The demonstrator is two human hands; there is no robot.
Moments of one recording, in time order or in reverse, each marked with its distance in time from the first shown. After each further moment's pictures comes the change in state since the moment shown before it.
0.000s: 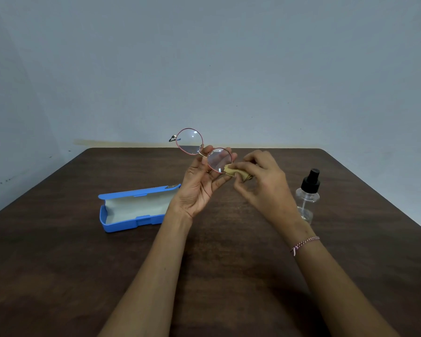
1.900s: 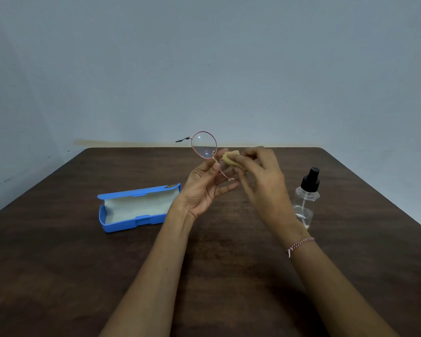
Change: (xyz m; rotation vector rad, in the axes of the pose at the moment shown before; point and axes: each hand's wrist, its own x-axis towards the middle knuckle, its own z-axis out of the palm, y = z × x) left_hand 0.003 -0.006 -0.004 0.153 -0.019 -0.141; right_hand -0.001 -0.008 0.003 -0.018 0.069 0.043
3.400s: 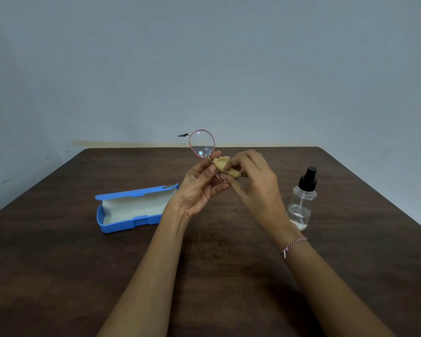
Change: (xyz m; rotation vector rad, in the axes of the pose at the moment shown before) left_hand -0.004 0.006 0.000 0.020 -0.016 0.005; right_hand -0.001 -0.006 0.002 0.149 -0.044 0.024
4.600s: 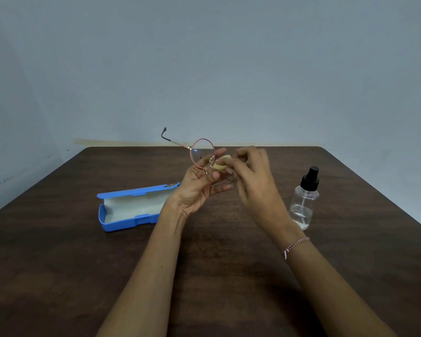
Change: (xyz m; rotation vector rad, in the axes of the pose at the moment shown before) left_hand -0.001 0.003 -0.006 0.090 -0.062 0.010; right_hand 0.000 -0.001 0.002 -0.167 -0.029 -0.068
